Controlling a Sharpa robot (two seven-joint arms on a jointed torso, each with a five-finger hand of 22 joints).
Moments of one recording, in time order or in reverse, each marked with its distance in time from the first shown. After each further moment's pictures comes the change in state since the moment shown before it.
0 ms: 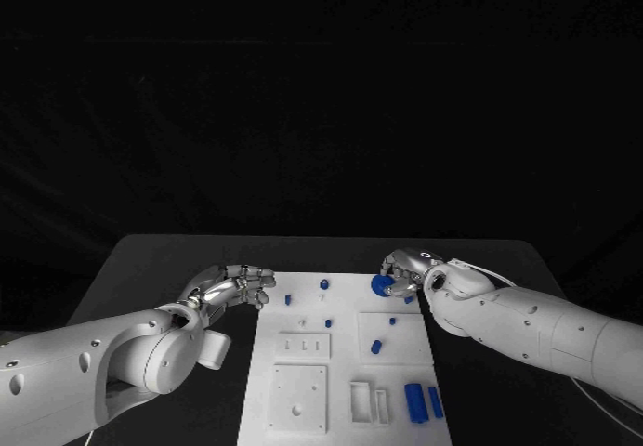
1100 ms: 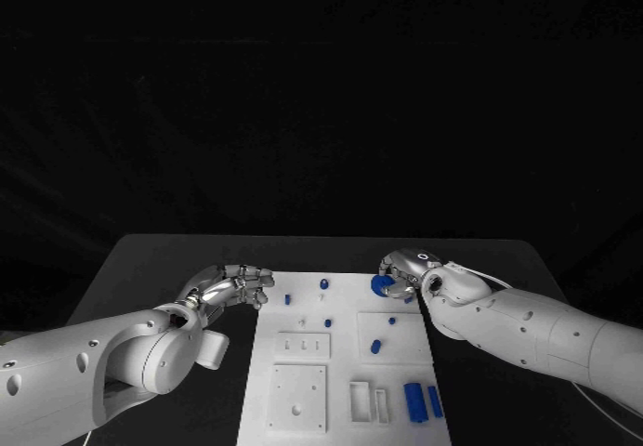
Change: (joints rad) left arm 0.000 -0.003 0.000 0.000 0.000 0.000 -0.002; left_hand 0.000 0.000 0.000 0.000 0.000 0.000 0.000 0.000 0.001 -0.002 -0.002 0.000 0.000 0.000 0.000 0.000 0.001 0.000 0.000 0.000 0.004 -0.001; right arm -0.010 0.003 -0.003 0.005 -0.076 -0.035 -0.025; right_hand -0.028 0.055 0.031 0.012 -0.031 0.043 -0.043 0.044 0.016 0.011 -0.025 0.013 -0.009 0.003 -0.022 -0.011 0.016 0.004 -0.007 0.000 0.012 0.000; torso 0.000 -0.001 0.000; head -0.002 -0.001
